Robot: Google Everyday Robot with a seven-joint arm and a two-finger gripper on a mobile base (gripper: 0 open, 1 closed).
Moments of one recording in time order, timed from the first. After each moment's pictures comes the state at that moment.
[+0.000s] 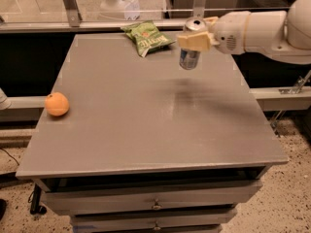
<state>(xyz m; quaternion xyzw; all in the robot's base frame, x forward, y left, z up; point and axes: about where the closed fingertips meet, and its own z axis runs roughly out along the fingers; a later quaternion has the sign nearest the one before) 0.642 -0.091 0.972 -0.42 0.67 0.27 0.55</state>
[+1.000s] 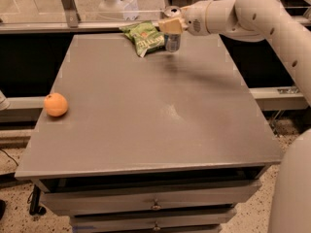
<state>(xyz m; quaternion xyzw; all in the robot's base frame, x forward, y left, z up) 0.776 -0.048 0.954 -0.41 0.68 0.23 0.56</state>
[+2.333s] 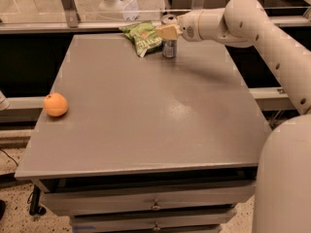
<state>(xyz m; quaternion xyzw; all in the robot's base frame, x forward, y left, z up) 0.807 -0.040 0.917 -0.38 0.71 0.24 0.54</state>
